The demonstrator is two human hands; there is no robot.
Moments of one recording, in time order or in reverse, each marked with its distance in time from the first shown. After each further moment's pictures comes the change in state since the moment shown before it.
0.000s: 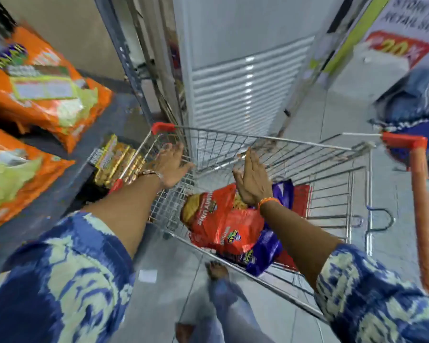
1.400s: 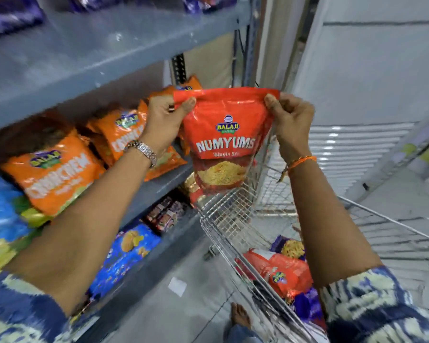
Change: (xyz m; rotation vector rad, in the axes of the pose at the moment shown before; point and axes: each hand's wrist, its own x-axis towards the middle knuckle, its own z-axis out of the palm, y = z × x) left_hand -0.195 -0.032 -0.218 -0.968 0.953 0.178; right_hand 0.004 -0.252 -0.122 1.120 0.124 -0.610
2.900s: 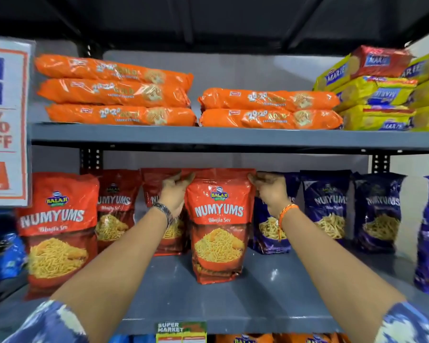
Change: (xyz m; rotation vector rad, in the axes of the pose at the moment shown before) left_hand -0.005 0.290 -0.438 -0.216 0.877 0.101; right_hand 0.017 -0.308 0.490 0.399 -0.746 -0.051
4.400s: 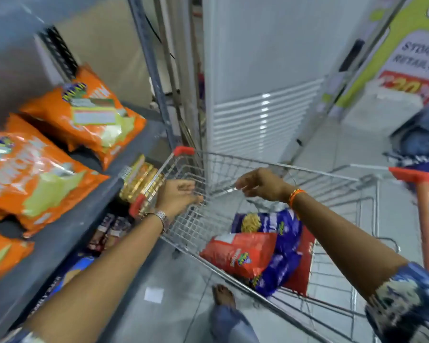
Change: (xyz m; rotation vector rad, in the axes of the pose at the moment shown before) left_hand -0.489 -0.467 0.202 0.765 -1.278 -0.723; right_hand -0.577 0.159 -0.528 -0.711 0.192 0.978
